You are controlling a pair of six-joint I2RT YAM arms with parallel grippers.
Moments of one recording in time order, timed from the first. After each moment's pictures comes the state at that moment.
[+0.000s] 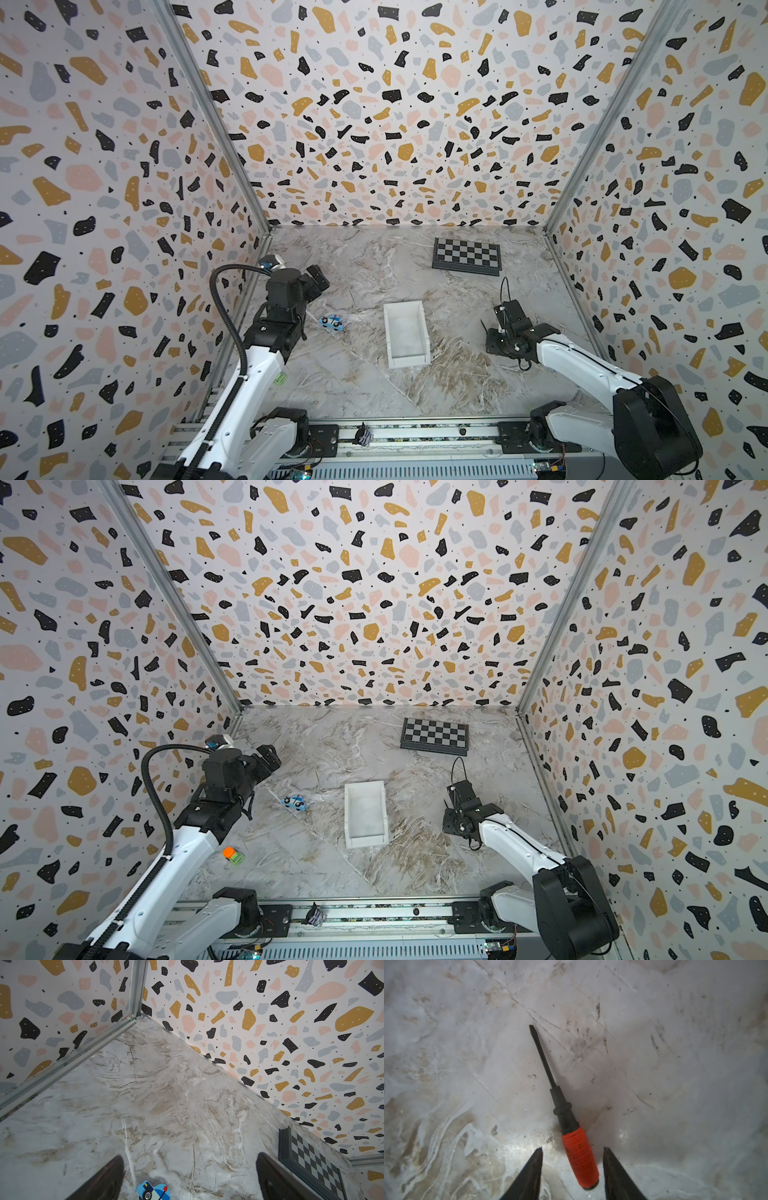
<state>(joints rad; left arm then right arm) -0.12 0.95 0.78 -0.28 -0.22 -0.61 0.37 1.20 0.55 -0.52 0.08 0.50</state>
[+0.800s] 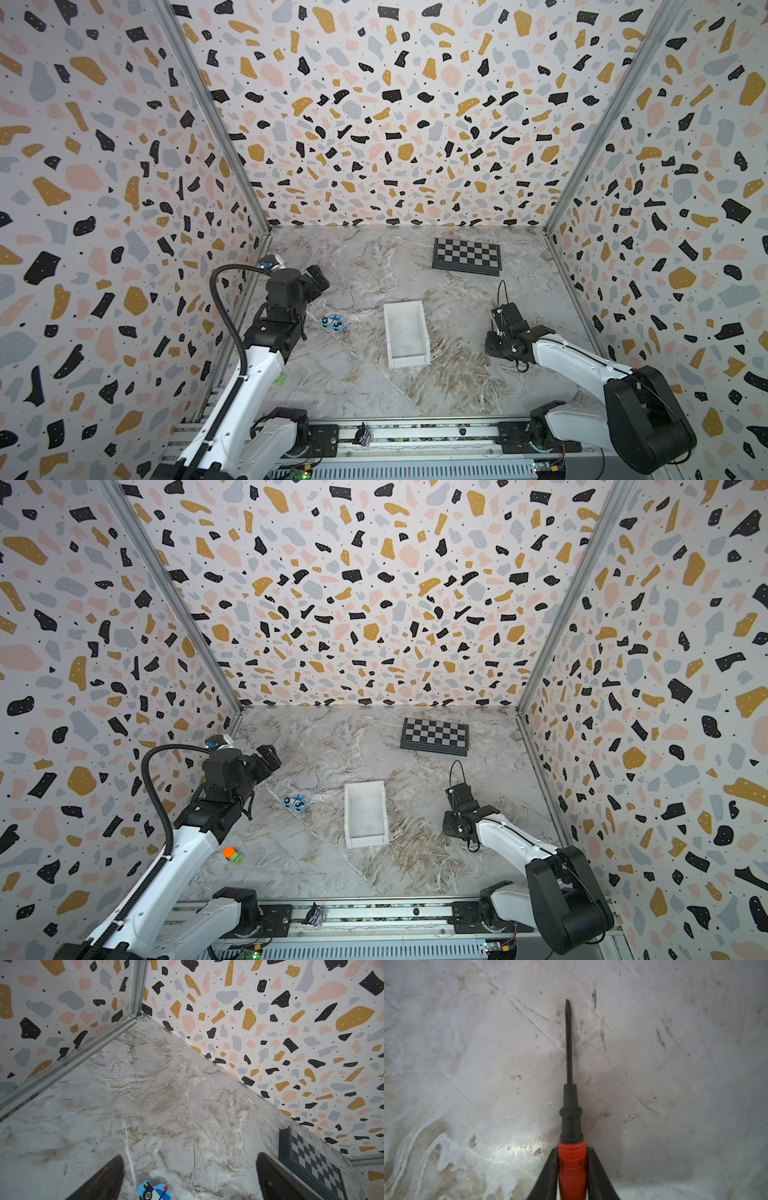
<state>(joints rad) -0.12 0.95 0.78 -0.28 -0.22 -0.61 0.38 1.24 0.52 -0.46 0.10 0.50</state>
